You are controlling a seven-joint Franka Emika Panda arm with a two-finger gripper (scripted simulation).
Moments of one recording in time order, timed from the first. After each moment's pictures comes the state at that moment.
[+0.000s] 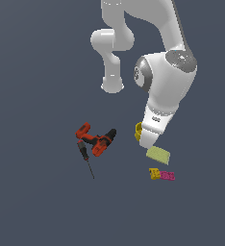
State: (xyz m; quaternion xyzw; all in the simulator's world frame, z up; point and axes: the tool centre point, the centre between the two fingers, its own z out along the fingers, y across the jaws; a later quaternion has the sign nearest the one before) arm 0.024 0.149 0.194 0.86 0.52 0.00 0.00
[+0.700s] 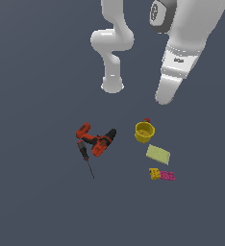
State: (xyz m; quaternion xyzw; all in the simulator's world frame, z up) arm -0.054 0.186 0.320 0.86 0.52 0.00 0.00
